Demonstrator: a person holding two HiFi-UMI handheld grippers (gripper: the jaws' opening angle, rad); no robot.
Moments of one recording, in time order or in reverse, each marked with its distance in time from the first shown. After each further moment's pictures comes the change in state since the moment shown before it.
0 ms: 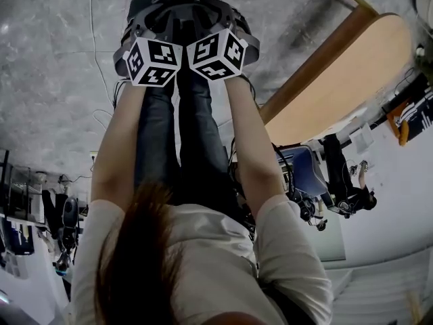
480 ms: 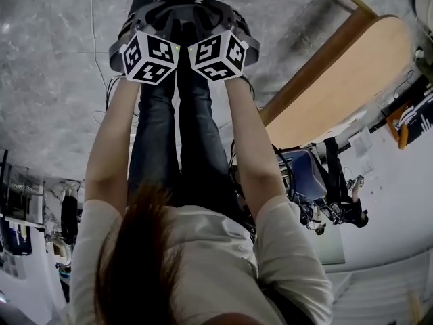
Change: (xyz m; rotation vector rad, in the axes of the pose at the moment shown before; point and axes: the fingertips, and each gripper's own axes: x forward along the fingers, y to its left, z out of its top) left arm 0.004 -0.001 0.002 0.099 0.018 -0.065; right arm 0.001 0.000 -0.002 -0.004 -0.024 -0.014
